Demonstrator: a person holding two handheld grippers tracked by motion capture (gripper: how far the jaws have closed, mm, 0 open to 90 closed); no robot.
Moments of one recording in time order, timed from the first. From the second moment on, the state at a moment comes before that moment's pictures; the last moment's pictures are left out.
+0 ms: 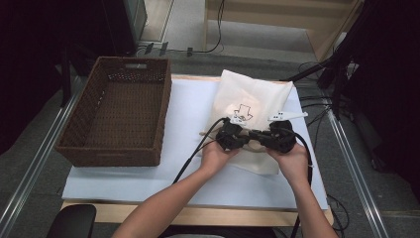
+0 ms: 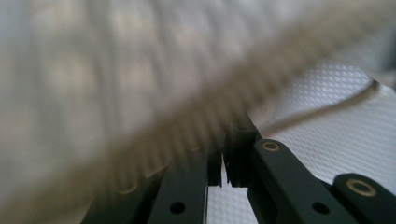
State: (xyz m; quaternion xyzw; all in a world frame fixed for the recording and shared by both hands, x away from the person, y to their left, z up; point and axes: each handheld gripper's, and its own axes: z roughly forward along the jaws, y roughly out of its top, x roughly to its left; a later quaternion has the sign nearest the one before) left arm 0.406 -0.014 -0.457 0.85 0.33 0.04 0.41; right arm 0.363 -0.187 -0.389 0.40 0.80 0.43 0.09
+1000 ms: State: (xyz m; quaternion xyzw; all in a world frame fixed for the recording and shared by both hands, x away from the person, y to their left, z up) left arm 0.425 -0.005 -0.451 0.86 0.33 0.06 0.39; right arm 0.369 -0.198 -0.399 0.42 0.80 0.42 0.08
